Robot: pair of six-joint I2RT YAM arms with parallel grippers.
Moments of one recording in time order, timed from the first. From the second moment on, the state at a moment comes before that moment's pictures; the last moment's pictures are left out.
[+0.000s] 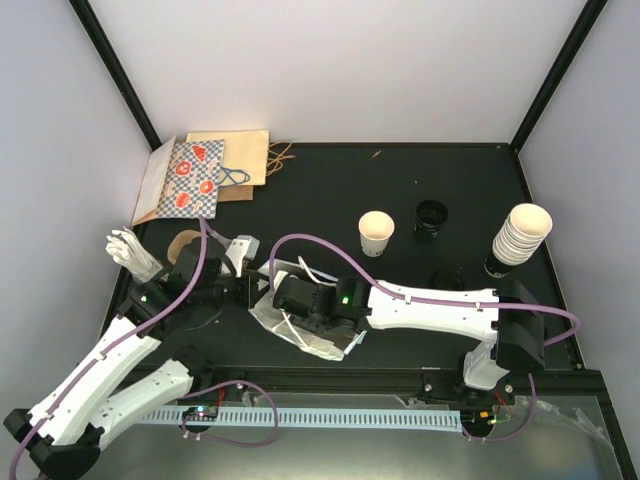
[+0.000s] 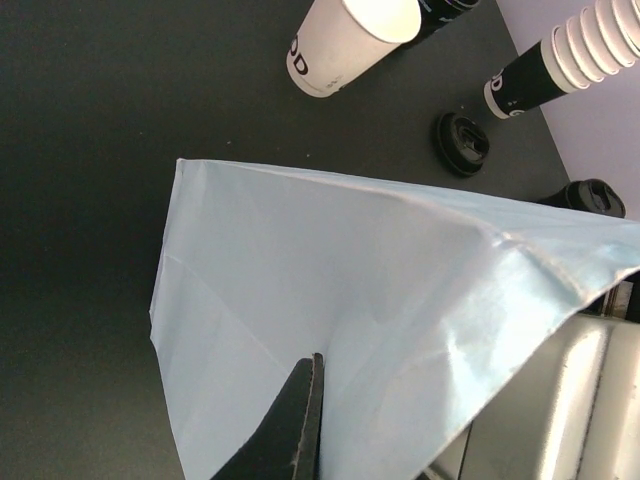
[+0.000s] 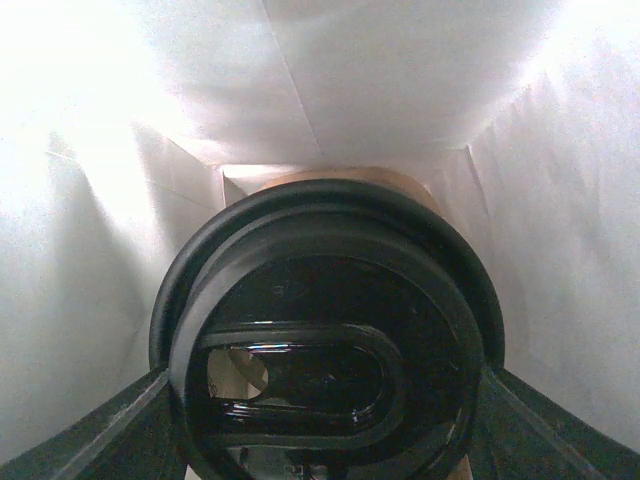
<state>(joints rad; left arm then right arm) -0.62 0.71 0.86 -0.85 0.28 -0.55 1.34 1.61 1.33 -0.81 0.43 0.06</state>
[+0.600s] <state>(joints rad) -0.62 0.67 0.87 -0.92 0.25 -0.58 1.35 1.59 1.27 -0.77 0.44 0.02</state>
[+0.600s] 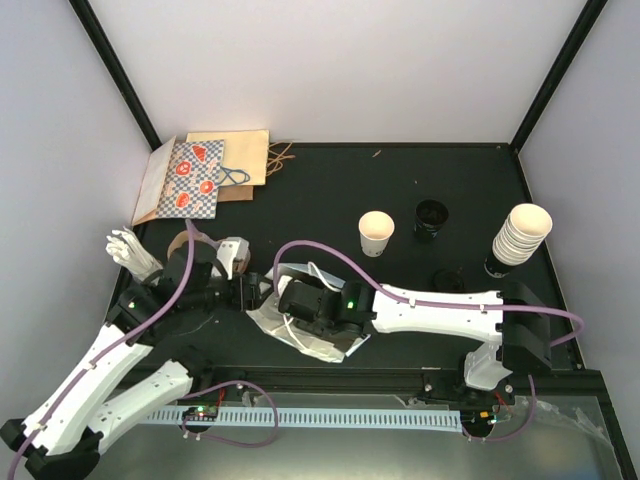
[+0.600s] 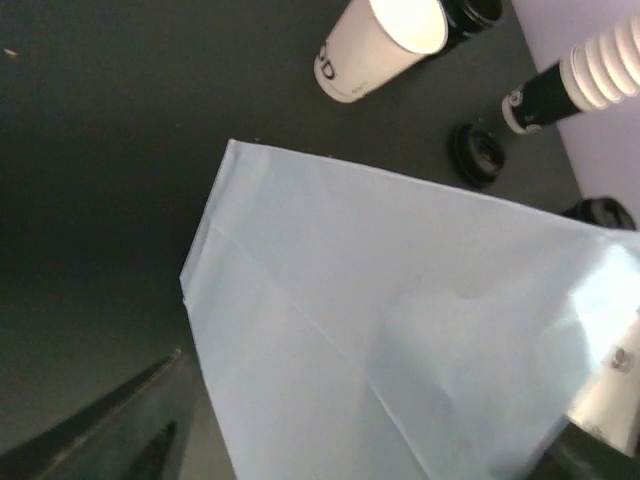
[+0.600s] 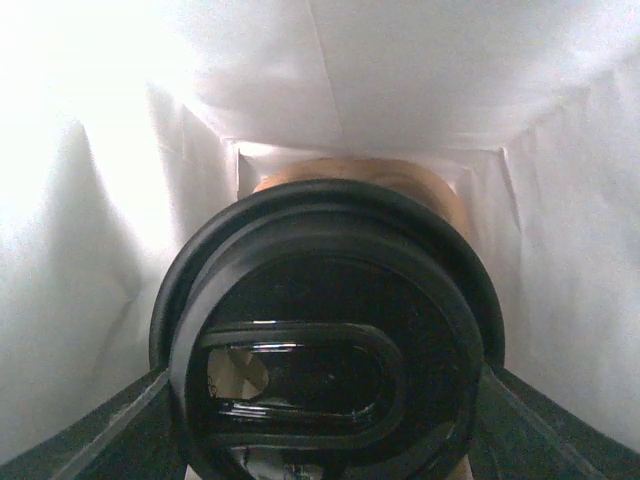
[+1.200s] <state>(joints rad) -0.59 0.71 1.21 -1.10 0.02 -0.55 1.41 1.53 1.18 -0.69 0.46 -0.03</state>
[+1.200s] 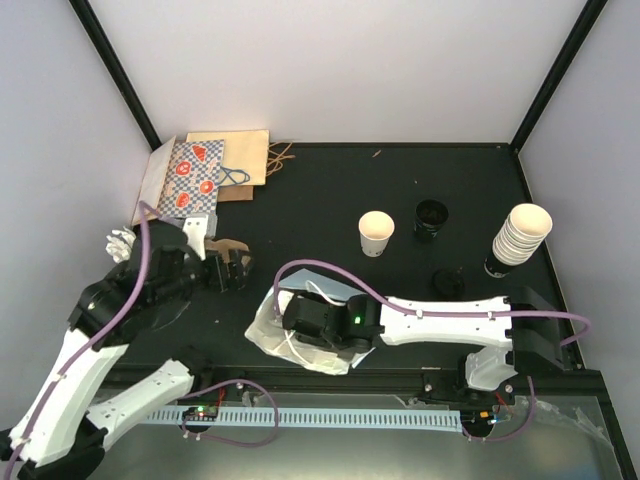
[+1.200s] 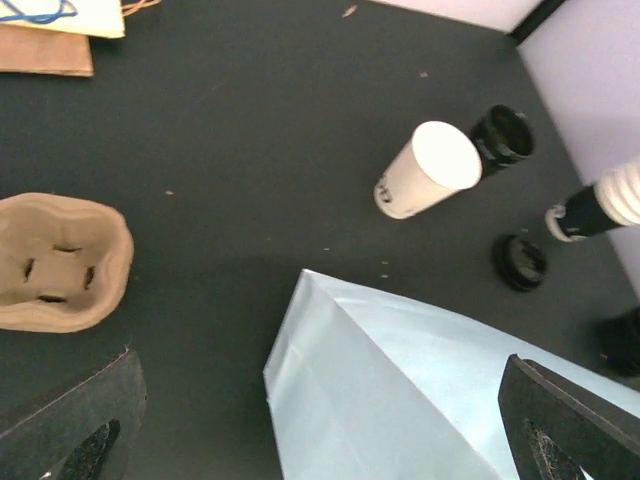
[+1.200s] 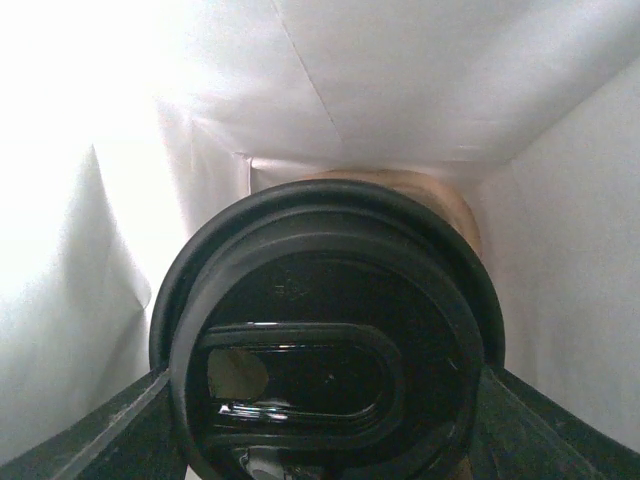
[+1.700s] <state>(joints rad) -0.43 1.04 0.96 -0.74 0.22 -0.43 1.53 1.52 1.12 -0.69 0.57 -0.05</state>
